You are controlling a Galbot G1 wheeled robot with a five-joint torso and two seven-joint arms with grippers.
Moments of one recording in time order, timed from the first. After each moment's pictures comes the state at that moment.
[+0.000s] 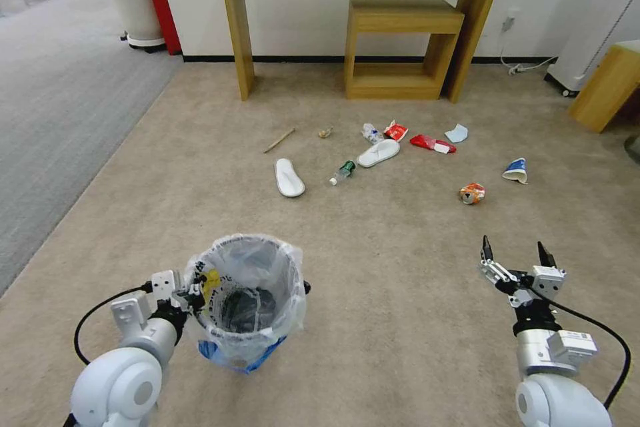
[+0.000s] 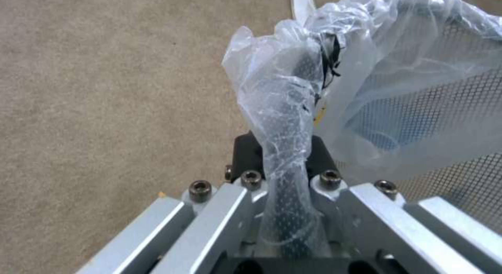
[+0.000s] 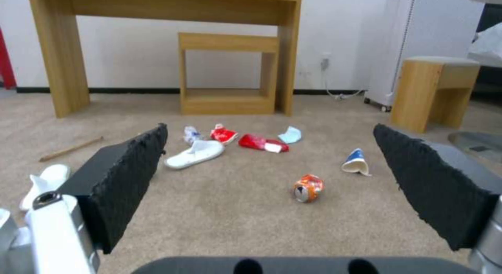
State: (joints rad) left arm 1.52 -1.17 -0.62 -2.21 -0.81 0.57 -0.40; right arm -1.54 1.45 0.81 2.03 0.20 0.10 -0.02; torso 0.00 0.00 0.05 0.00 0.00
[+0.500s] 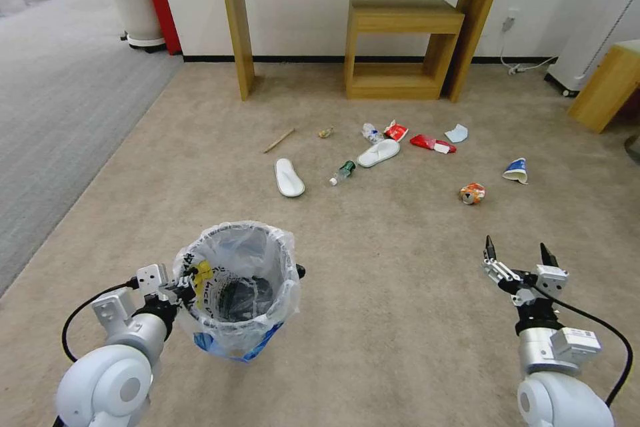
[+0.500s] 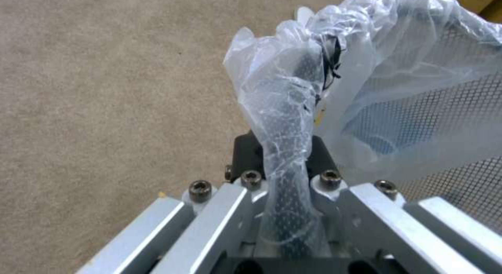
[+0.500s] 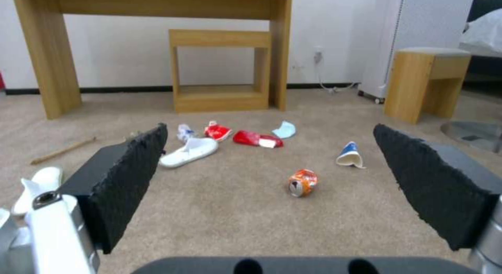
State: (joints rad) left arm 1.52 -1.21 -0.67 -2.23 -0.84 0.58 -0.40; right arm -1.55 1.42 0.81 2.04 0.24 0.07 0.02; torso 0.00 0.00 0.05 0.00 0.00
